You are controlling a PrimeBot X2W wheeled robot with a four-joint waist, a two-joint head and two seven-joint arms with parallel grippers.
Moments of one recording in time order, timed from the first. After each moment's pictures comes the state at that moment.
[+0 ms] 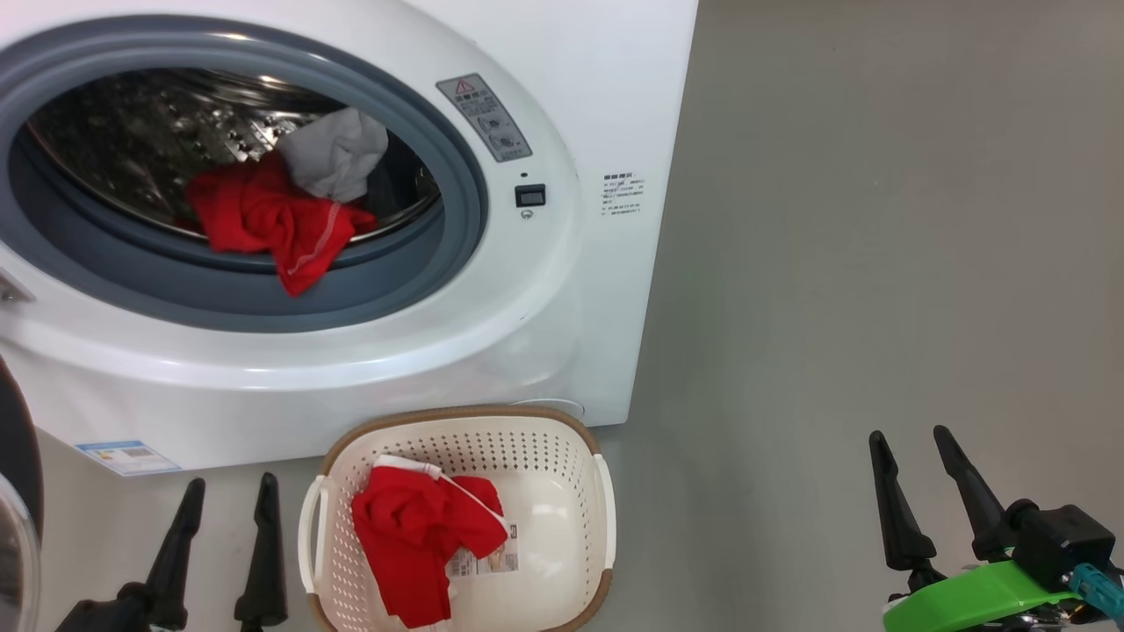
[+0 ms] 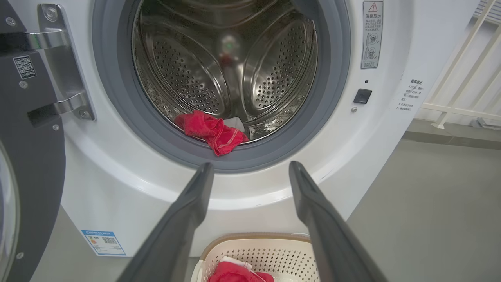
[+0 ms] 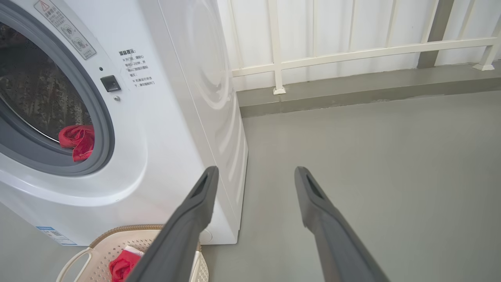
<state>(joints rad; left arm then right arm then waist) 0.02 0.07 0.11 0.12 -0.27 -0.13 -0.26 0.02 -0.04 -0.06 0.21 0.31 0.13 -0.26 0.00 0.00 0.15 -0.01</state>
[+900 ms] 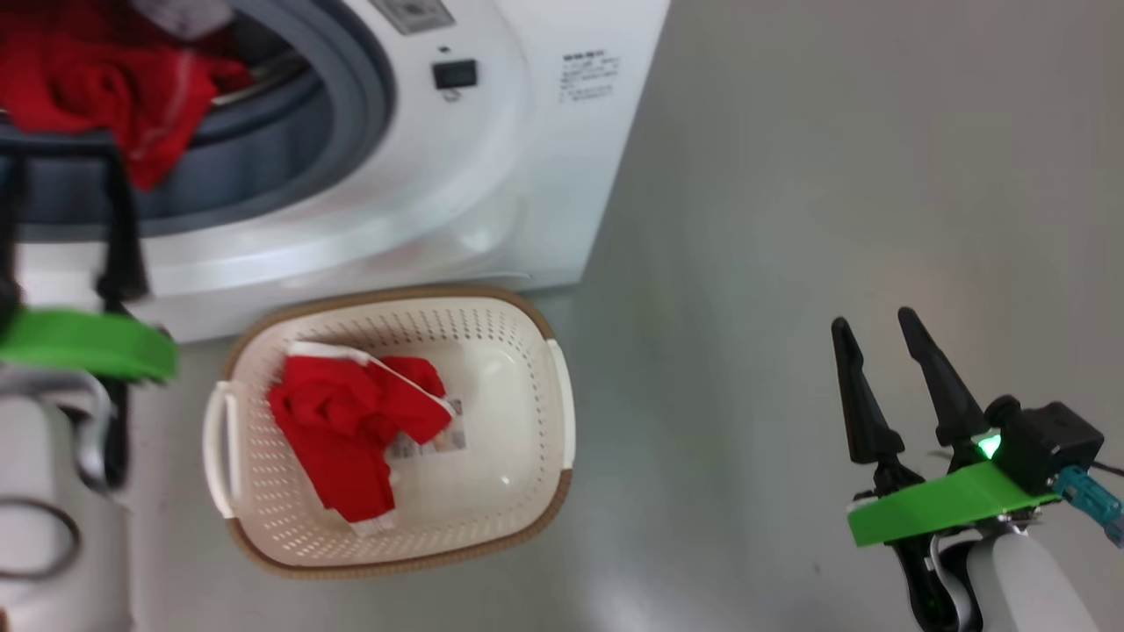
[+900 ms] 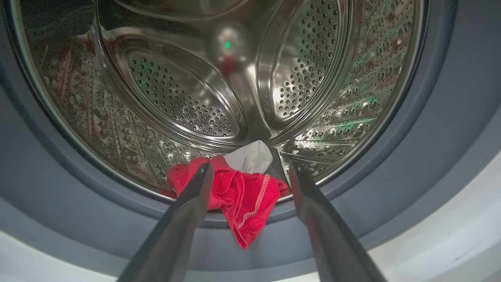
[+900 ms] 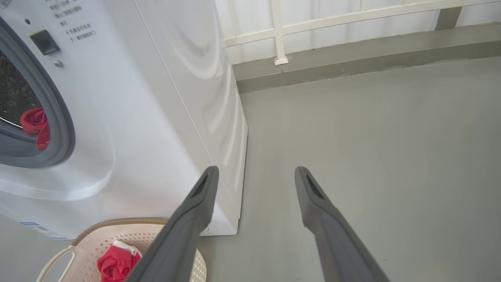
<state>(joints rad) -0.66 0.17 0.18 0.51 -0.09 -0.13 -0.26 -0.16 -0.04 0.02 0.18 0.35 0.13 -0.26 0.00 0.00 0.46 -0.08</state>
